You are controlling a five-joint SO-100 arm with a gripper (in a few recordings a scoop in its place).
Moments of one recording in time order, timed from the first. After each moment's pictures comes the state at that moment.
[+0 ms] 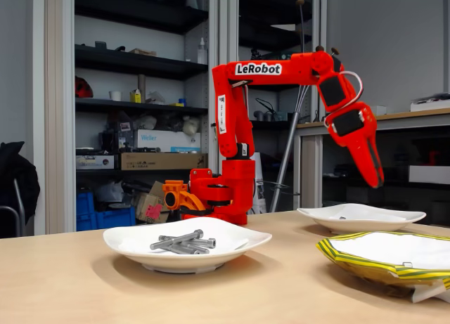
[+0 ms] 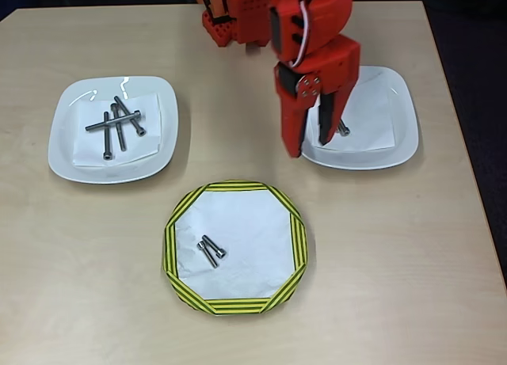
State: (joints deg) arm -17.2 96.2 98.1 63.7 72.0
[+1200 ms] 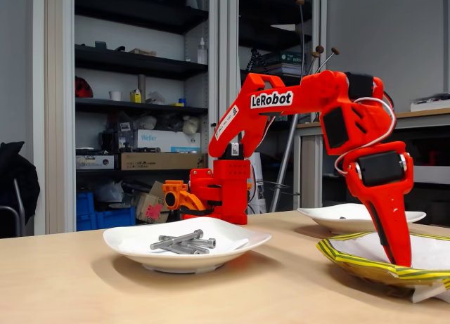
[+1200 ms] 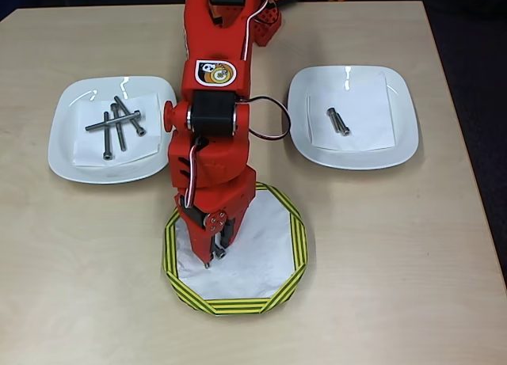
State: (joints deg) arm 1.4 42.3 42.8 71.5 37.9
